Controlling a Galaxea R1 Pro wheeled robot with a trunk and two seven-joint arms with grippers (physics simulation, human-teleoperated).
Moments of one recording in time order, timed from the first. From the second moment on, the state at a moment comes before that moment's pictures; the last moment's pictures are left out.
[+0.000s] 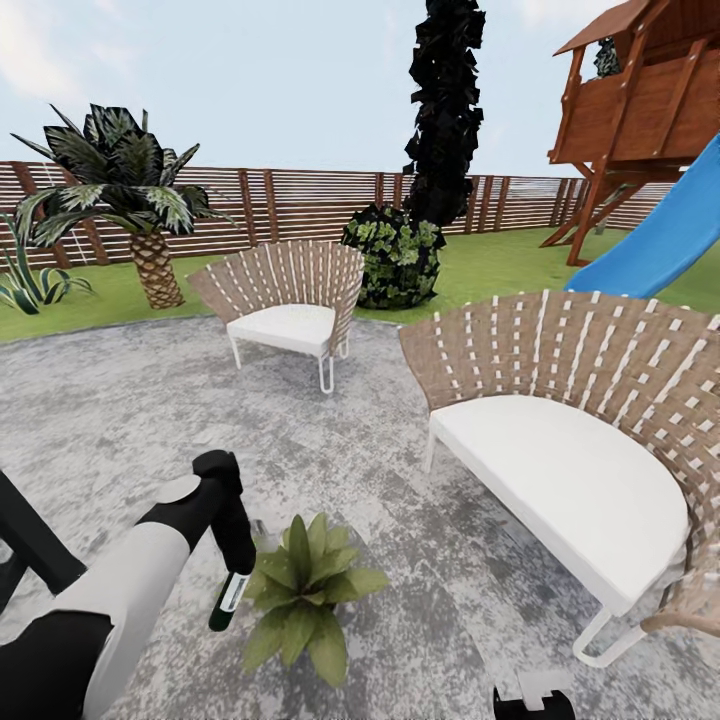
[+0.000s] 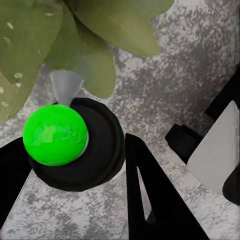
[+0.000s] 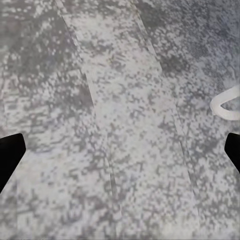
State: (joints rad) left arm -0.93 0.03 -0.10 -0.61 -1.33 0.60 -1.56; right arm -0.44 -0.05 0.09 -0.03 0.07 -0.38 -0.22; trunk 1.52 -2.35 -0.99
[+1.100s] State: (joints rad) left arm -0.94 -0.03 -0.11 -0.61 -1.42 0.56 -1.56; right arm -0.44 -0.05 0.09 -0.03 0.07 -0.38 -0.22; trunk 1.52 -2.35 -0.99
